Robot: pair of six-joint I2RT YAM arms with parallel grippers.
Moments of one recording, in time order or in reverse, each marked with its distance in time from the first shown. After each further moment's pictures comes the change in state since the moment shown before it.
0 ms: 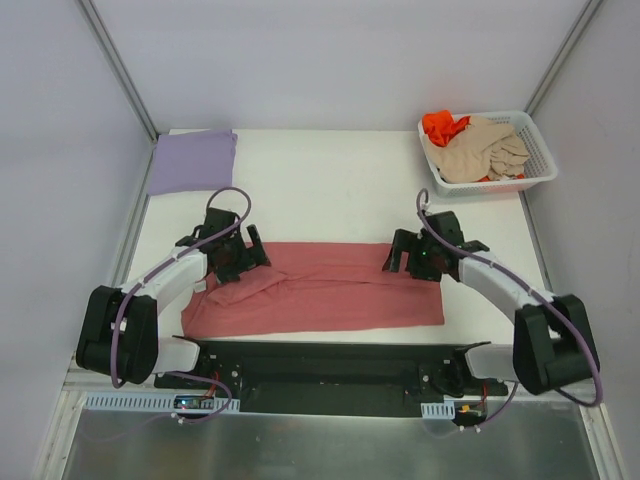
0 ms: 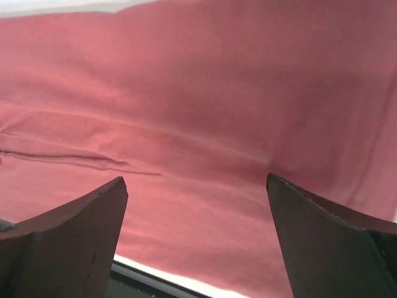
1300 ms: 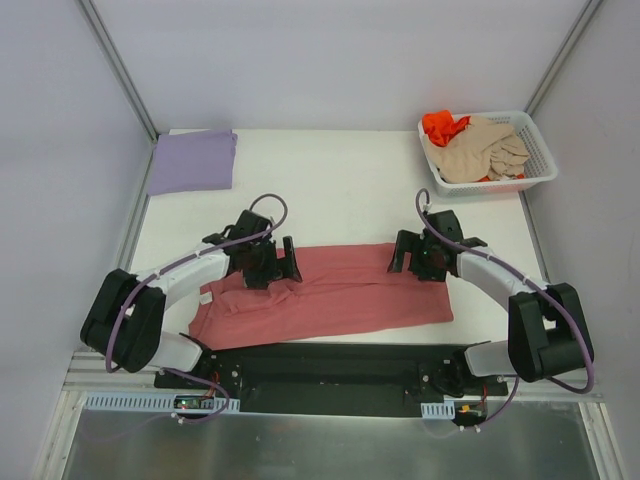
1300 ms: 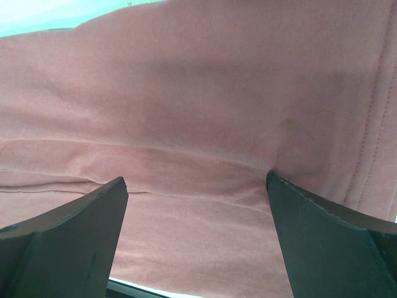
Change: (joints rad) left arm -0.234 0.072 0.084 -0.019 0.125 -0.005; right arm -0.014 0.119 0.023 0.008 0.037 -0.030
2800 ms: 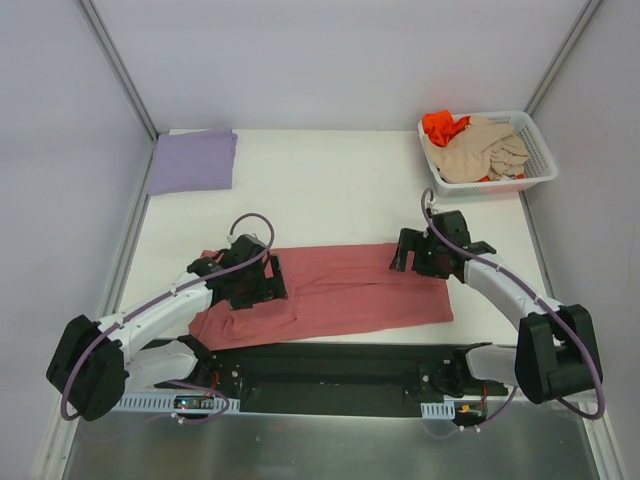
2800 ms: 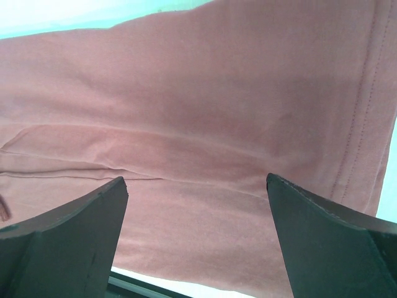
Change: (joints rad) left arm -0.165 -0.267 -0.137 -0.200 -0.222 -0.169; right arm -0.005 -0.102 -0.013 -0.022 -0.005 -0.037
